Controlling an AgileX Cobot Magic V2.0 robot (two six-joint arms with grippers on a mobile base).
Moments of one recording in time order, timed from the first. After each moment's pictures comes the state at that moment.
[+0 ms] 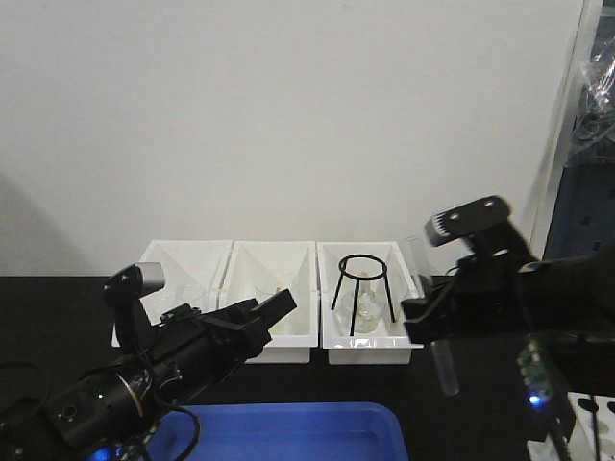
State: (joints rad) left arm -0.52 1.61 -0.87 0.39 -0.67 -0.94; right arm 0.16 1.52 -1.22 0.62 0.46 -0.82
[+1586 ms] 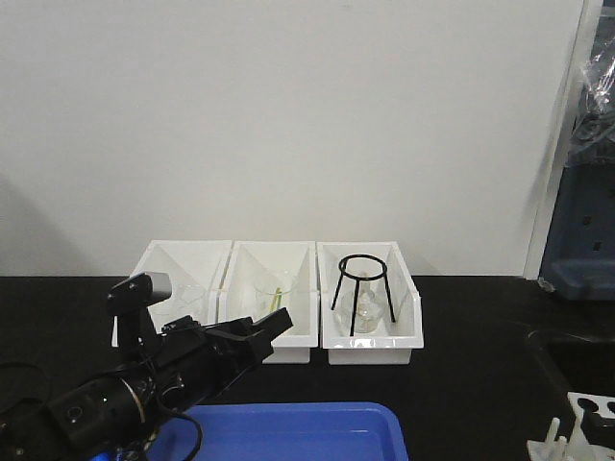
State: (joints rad) left arm -0.52 1.61 -0.87 0.39 -0.57 -0.94; right arm -0.07 1.24 -0.36 0.10 -0.68 -0.09
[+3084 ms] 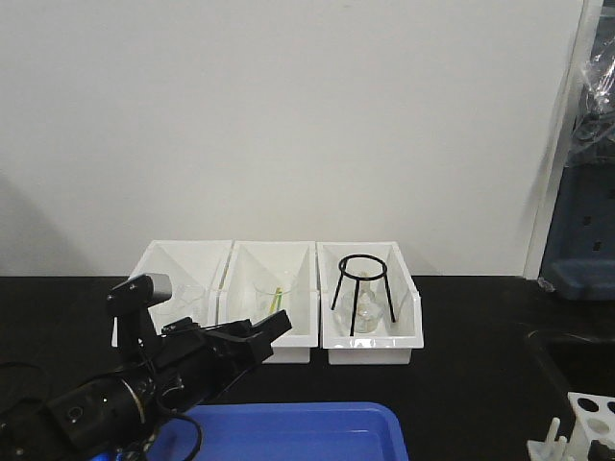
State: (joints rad) left arm -0.52 1.61 -0.87 0.39 -0.56 -0.94; right arm -0.07 1.23 -0.26 0.11 -0.75 -0.07
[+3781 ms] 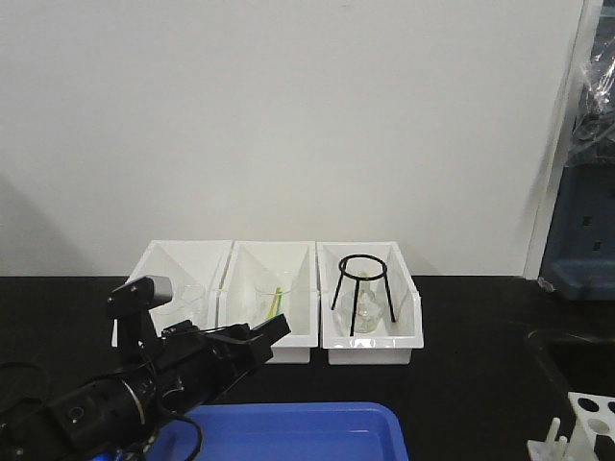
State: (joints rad) left arm -0.52 1.61 -0.87 0.39 -0.53 -0.94; right arm -0.07 1.52 -0.26 0.11 -0.87 -0.07
